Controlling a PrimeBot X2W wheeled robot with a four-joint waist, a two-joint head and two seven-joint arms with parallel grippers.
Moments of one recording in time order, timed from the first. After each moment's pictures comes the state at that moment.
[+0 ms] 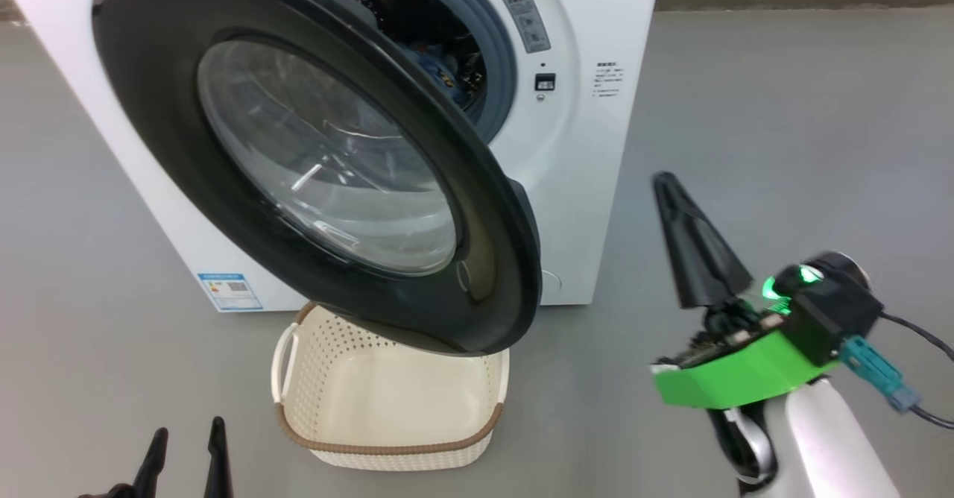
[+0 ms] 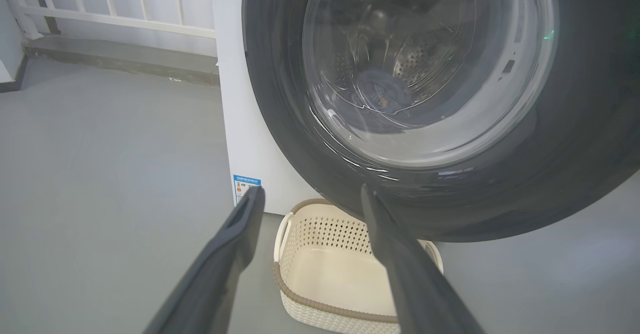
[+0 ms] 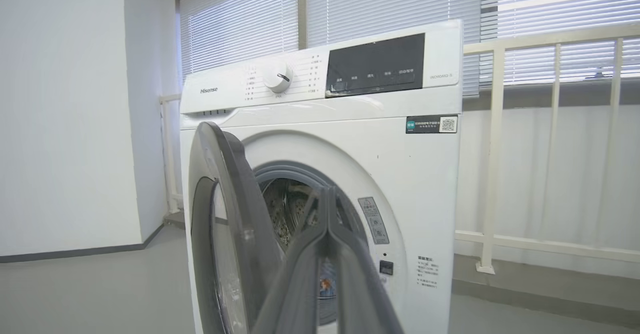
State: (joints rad) left arm 0.08 0.08 0.04 0.22 -0.31 -0.13 -0.26; right arm -0.27 -0.06 0.18 -0.03 0.20 0.12 -0.26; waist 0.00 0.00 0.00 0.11
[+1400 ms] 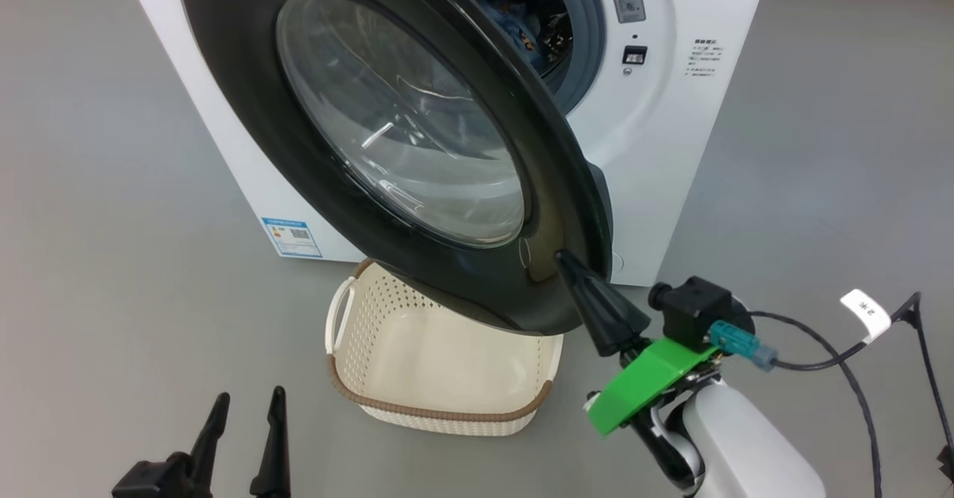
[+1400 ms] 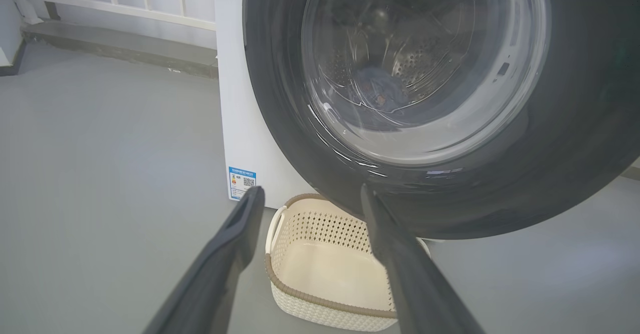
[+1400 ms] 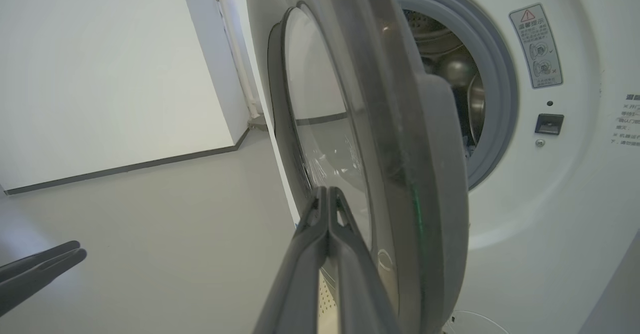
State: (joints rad) left arm 0.03 0.05 -0.07 0.19 -0.33 -0.13 -0.26; right arm -0.40 -0.06 0.39 0.39 0.34 0.12 -0.26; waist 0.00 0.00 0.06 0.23
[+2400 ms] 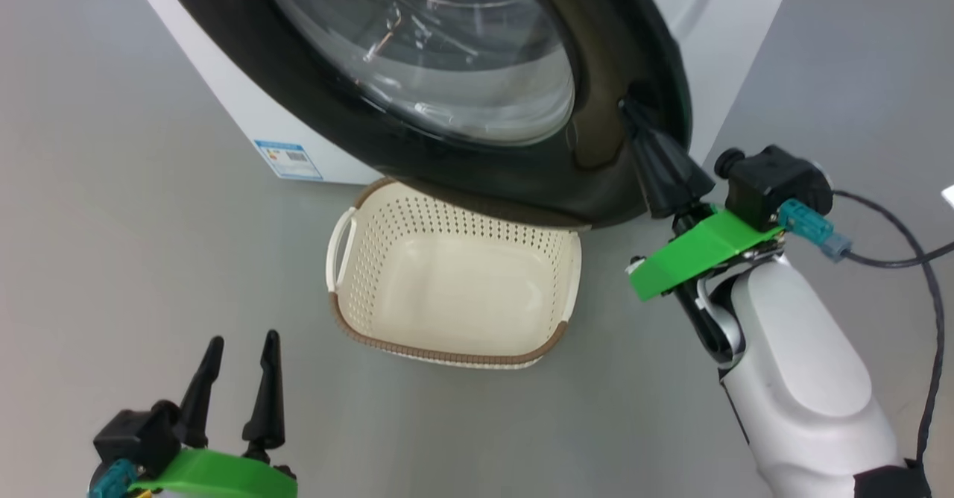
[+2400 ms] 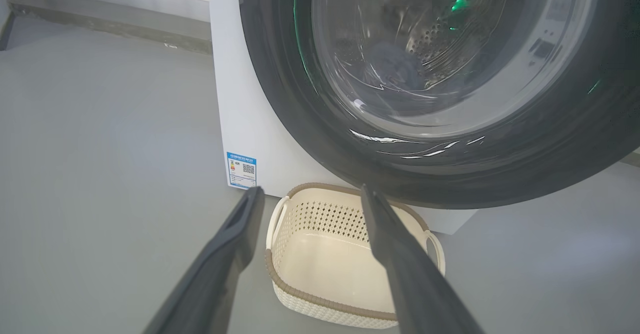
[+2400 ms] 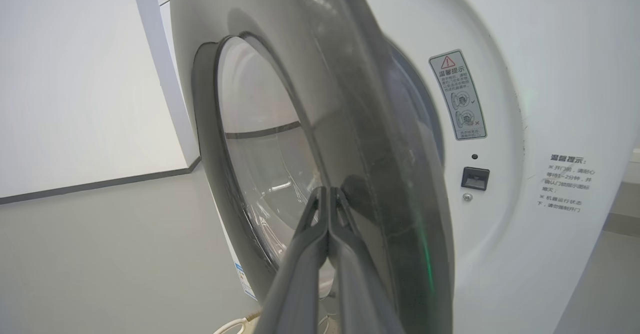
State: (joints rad) left arm -0.07 0.08 -0.09 0.19 -0.40 -0.13 -0.26; right arm -0.61 -0.07 0.20 0.39 0.19 0.13 -0.26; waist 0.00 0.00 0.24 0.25
